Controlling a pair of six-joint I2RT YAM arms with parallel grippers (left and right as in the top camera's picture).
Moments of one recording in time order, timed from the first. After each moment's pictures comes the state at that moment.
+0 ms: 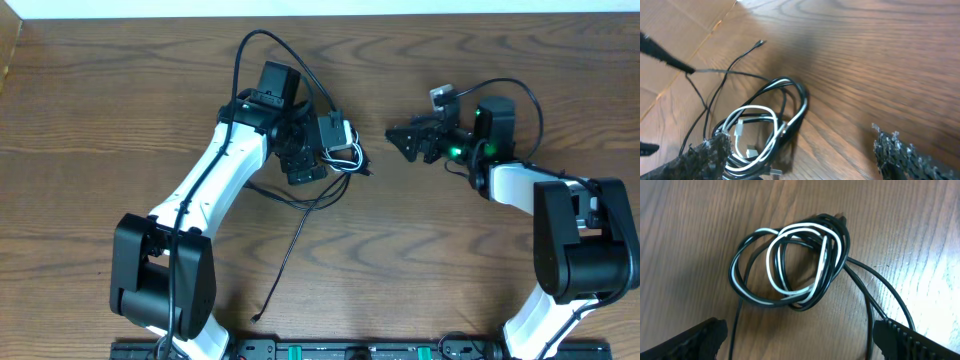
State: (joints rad) left arm -0.33 1.78 1.35 -0.75 0.36 1.07; right arm 0.07 1.92 0.86 0.47 -0.84 0.22
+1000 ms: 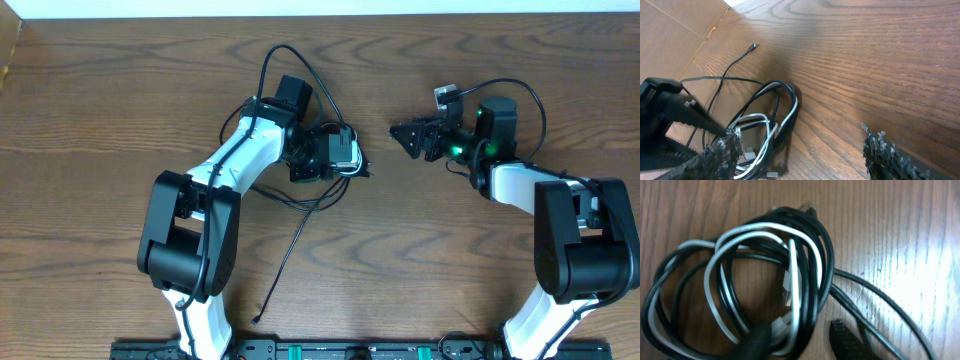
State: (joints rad) left arm -0.34 1.98 1.35 -0.72 0.46 1.19; right arm 0.07 1.92 0.86 0.47 -0.81 0.26
